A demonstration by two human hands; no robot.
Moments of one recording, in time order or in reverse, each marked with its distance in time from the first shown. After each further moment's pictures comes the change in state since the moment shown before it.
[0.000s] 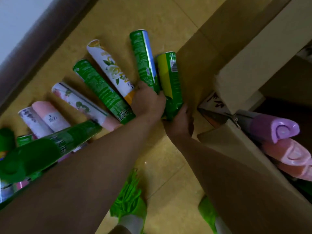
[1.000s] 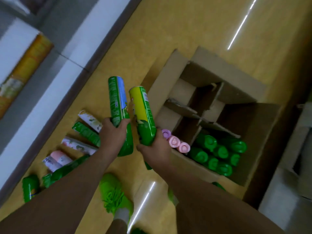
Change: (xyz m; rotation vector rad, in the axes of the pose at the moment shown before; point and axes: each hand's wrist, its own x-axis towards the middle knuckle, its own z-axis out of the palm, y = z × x) left_hand -0.201 0.139 -0.213 -0.384 -0.128 0.066; right_hand -0.196 -0.015 -0.306 0.510 0.018 -0.044
